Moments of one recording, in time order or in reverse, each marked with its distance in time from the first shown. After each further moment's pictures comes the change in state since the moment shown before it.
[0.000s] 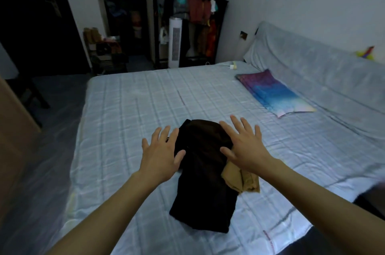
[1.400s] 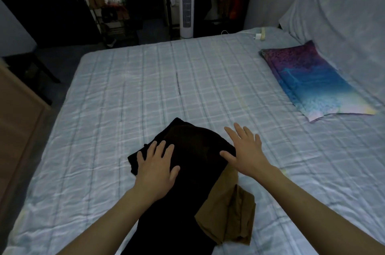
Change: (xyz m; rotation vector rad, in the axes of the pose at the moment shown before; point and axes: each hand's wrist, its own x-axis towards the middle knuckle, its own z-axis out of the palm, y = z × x) left_hand 0.270 0.121 0.137 0.084 -0.257 -0.228; right_hand 0.258 0.263 0.143 0.226 -0.280 -0.029
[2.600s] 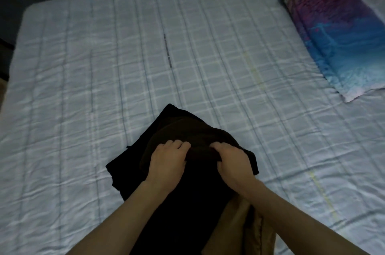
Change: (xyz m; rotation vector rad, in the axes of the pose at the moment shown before) left_hand 0.206 -0.014 0.109 -0.124 0.122 0.305; right_hand 0.153 0.004 0.146 0.274 -0.054 0.002
